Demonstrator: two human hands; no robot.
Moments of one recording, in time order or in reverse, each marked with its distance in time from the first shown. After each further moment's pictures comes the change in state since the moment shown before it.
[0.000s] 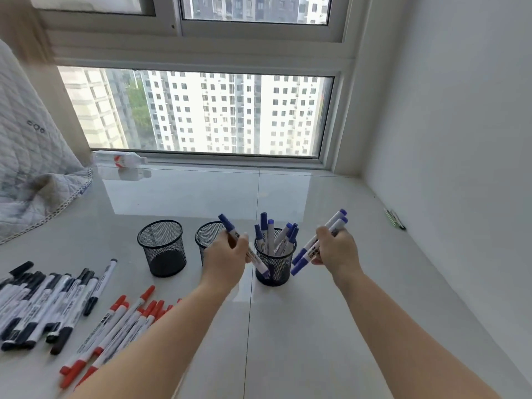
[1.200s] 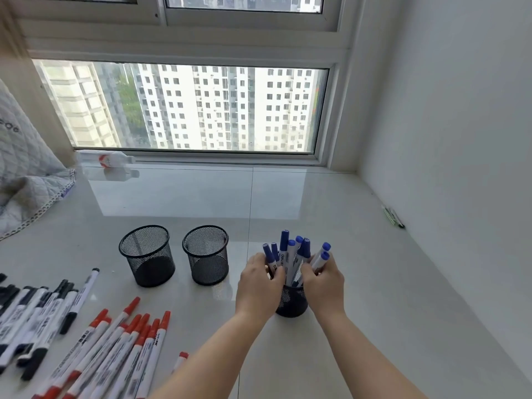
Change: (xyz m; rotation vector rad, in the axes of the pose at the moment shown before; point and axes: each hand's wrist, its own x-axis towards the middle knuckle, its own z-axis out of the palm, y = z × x) left_hand -0.023 -0.006 0.073 0.023 -0.130 0.078; right_hand -0.006 0.069 0.022 -0.096 0.099 -0.146
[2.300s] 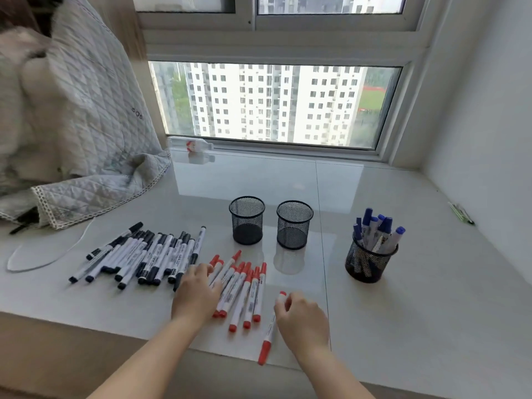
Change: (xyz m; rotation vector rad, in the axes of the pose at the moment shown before) left_hand -0.085 -0.153 -0.228 0.522 0.121 -0.213; right_hand -0.193 -0.035 0.102 -0.660 -0.432 -0.090
